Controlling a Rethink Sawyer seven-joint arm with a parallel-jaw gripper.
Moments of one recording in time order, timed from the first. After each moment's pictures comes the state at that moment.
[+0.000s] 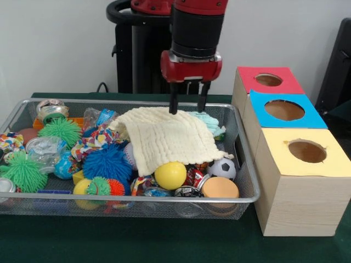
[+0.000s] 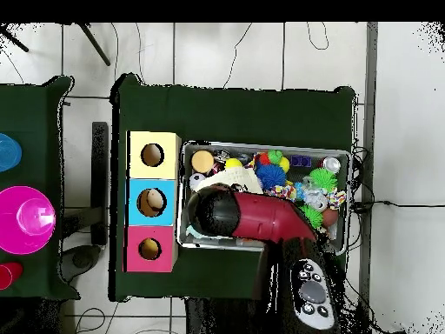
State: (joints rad) arm -0.23 -0.72 -0.01 1.75 -0.09 0.49 1.32
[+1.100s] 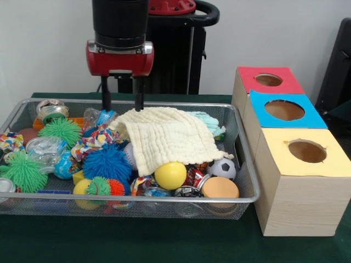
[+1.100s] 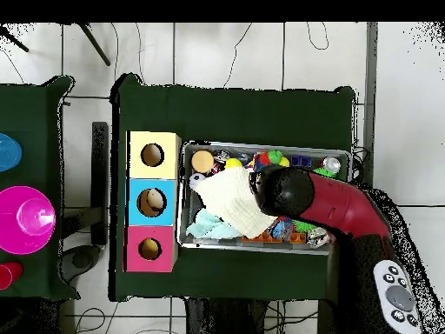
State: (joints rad) arm -0.45 -0.73 0.06 1.62 -0.12 0.62 1.32
